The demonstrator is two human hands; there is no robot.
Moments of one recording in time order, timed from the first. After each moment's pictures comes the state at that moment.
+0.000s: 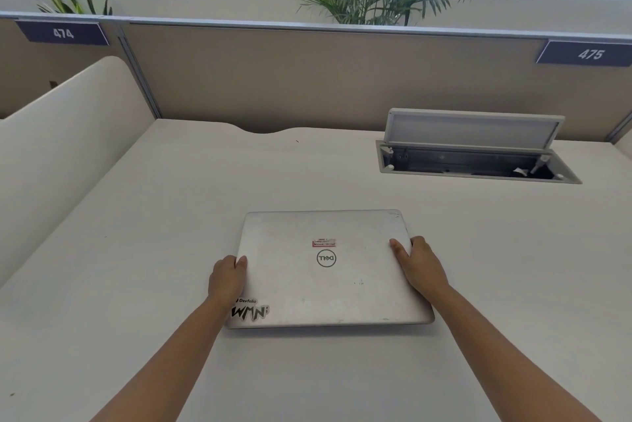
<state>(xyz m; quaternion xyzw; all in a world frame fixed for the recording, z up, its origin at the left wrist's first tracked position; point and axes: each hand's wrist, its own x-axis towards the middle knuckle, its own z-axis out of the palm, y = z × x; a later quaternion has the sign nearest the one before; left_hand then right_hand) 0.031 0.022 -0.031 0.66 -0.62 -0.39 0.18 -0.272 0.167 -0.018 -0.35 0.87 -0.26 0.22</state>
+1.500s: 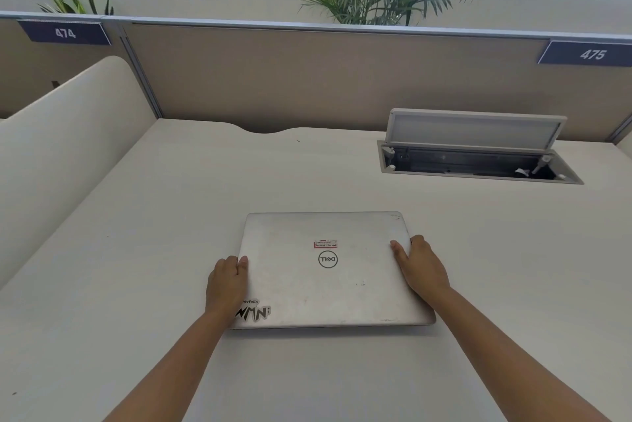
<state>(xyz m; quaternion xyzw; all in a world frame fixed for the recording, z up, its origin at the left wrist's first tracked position) 0.036 0.033 -0.036 0.63 -0.70 -0.28 0.19 -0.266 0.168 -0.015 -0.37 0.89 -0.22 0.18</state>
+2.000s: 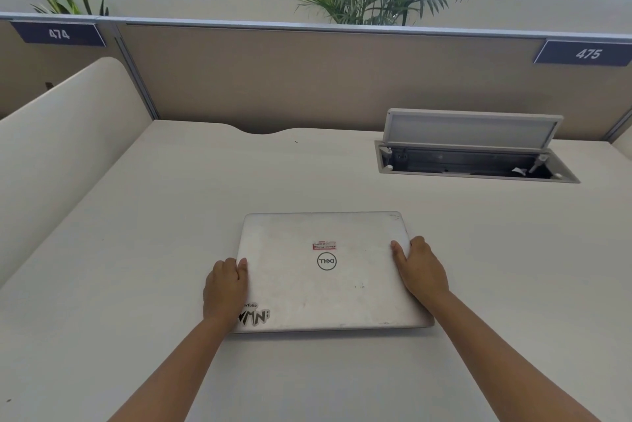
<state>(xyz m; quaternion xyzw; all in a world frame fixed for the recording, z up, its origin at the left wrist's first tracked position) 0.034 0.038 -0.036 0.64 -0.72 -0.23 0.18 -0.263 0.169 -0.016 -0.35 0.90 -0.22 0.15</state>
